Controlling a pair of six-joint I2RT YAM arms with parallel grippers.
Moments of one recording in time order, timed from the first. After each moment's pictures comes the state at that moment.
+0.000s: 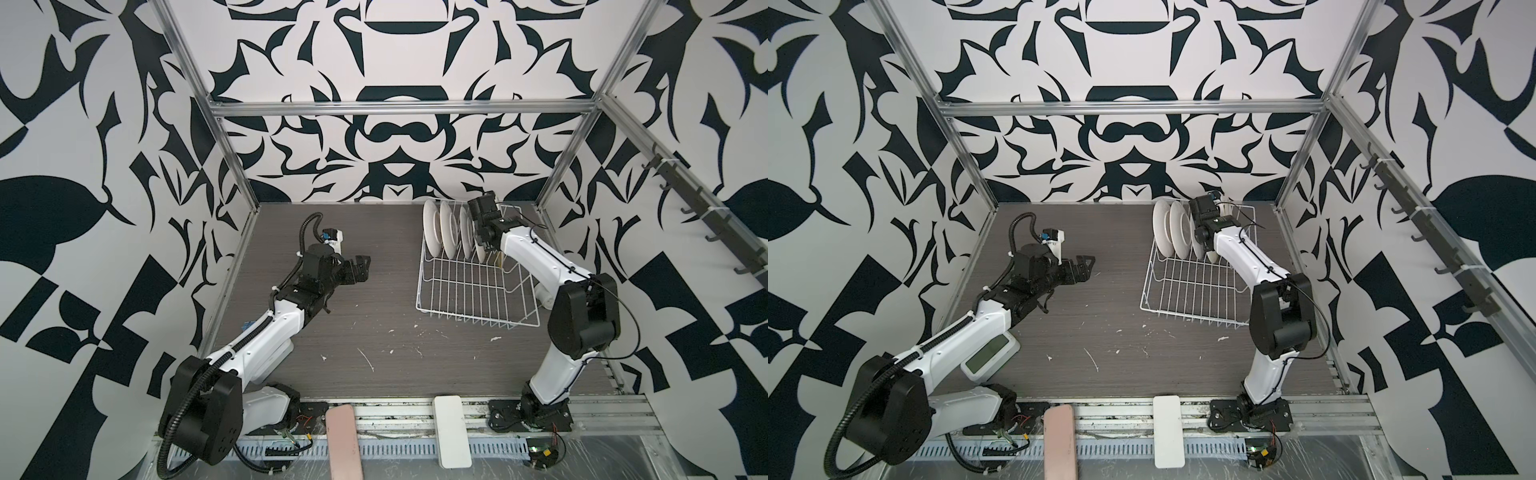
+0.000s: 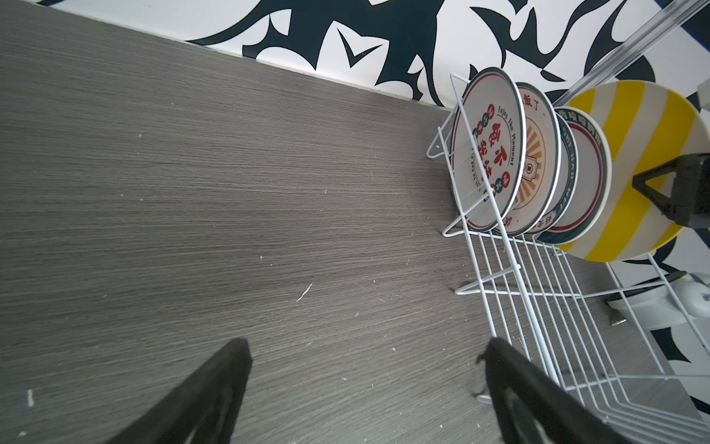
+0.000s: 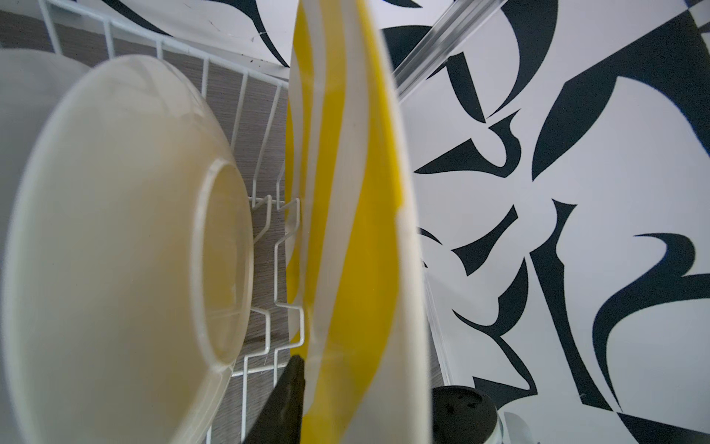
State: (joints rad) left arm -0.41 1.23 0.75 -0.01 0.10 -0.43; right arm 0.28 1.78 1.49 -0.65 0.72 0.09
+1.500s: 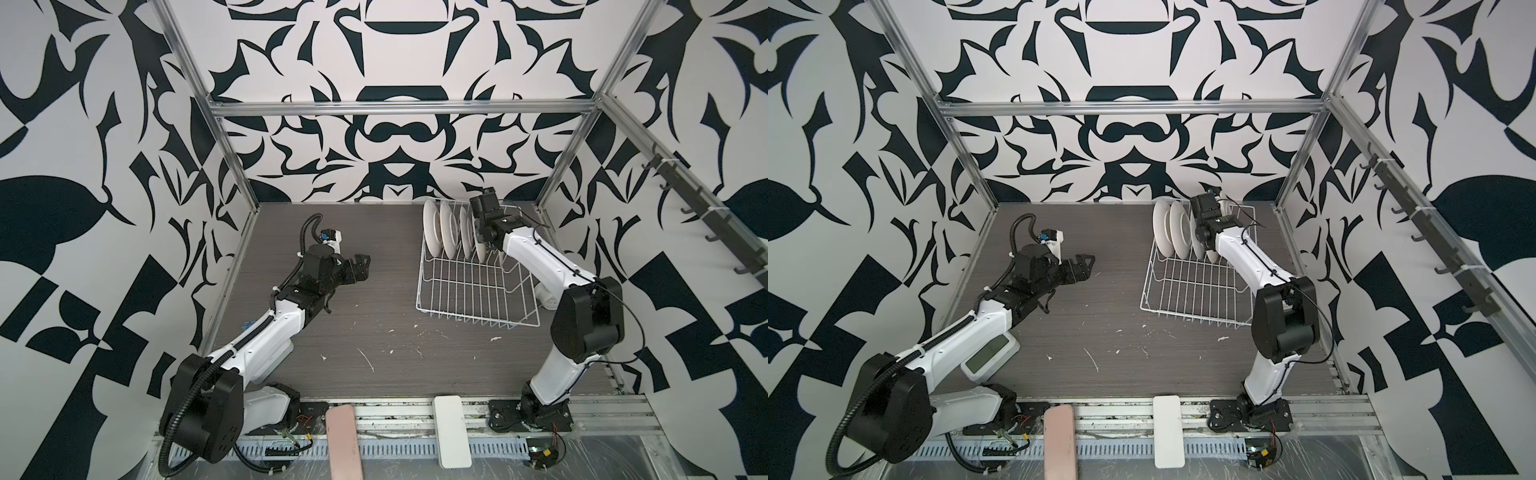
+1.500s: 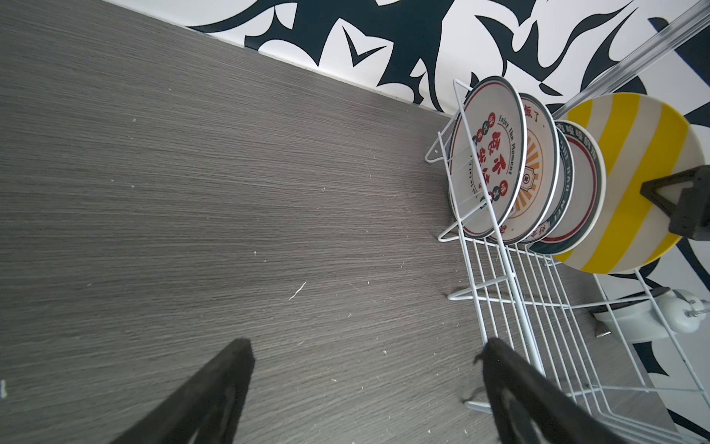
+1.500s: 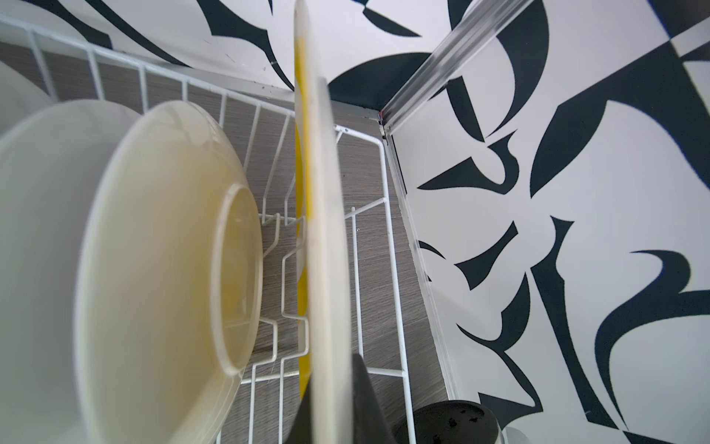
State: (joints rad) left arm -0.41 1.24 0.75 0.01 0.10 -0.49; right arm 0.28 1.73 1.48 -0.61 0.69 0.05
